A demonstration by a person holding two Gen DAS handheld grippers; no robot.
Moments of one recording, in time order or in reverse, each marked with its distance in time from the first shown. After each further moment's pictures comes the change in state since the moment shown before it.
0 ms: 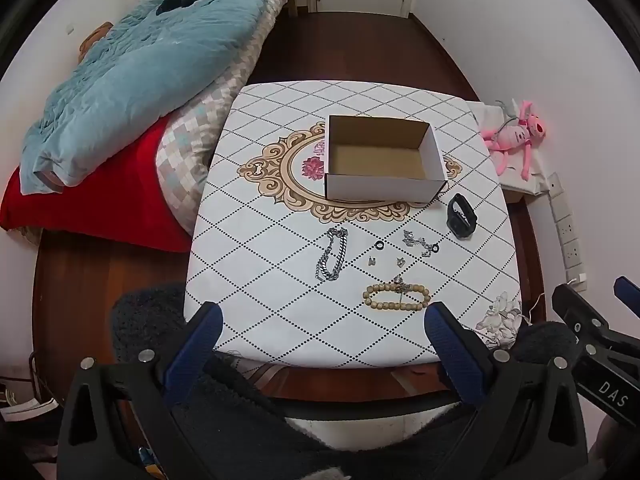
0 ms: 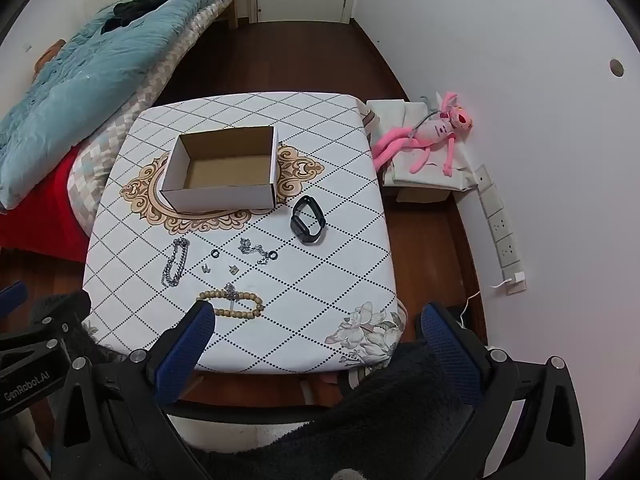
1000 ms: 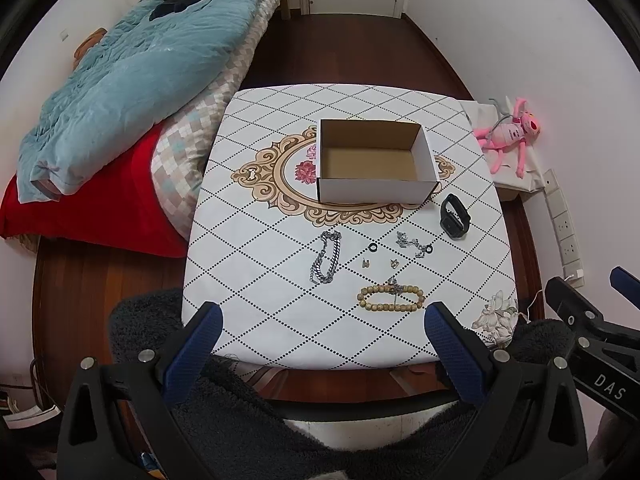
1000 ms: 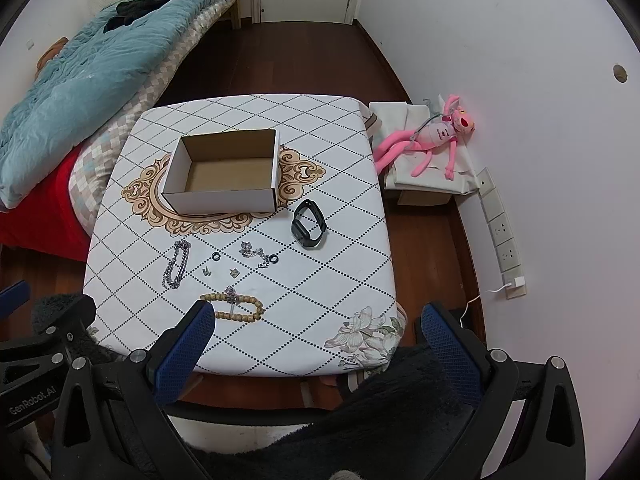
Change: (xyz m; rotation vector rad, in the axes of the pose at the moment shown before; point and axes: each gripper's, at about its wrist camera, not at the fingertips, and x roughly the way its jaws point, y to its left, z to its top) left arm -0.006 -0.009 0.001 0.026 -0.022 0.001; right arm 0.000 0.001 0.005 -0.009 0.002 0.002
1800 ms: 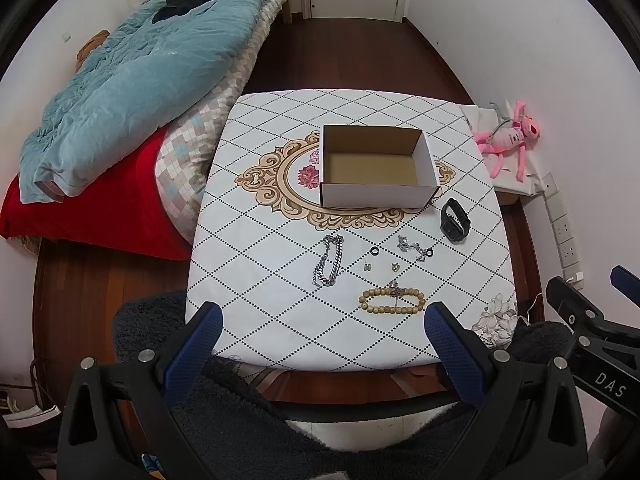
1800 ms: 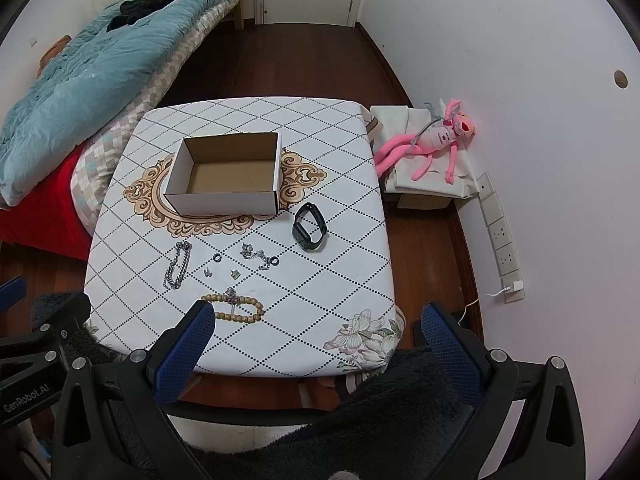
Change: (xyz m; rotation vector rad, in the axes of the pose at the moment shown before) left arm -0.006 0.003 0.000 -0.005 -0.011 0.001; right arm -0.003 -0.001 0.001 -0.004 -0.007 -0.001
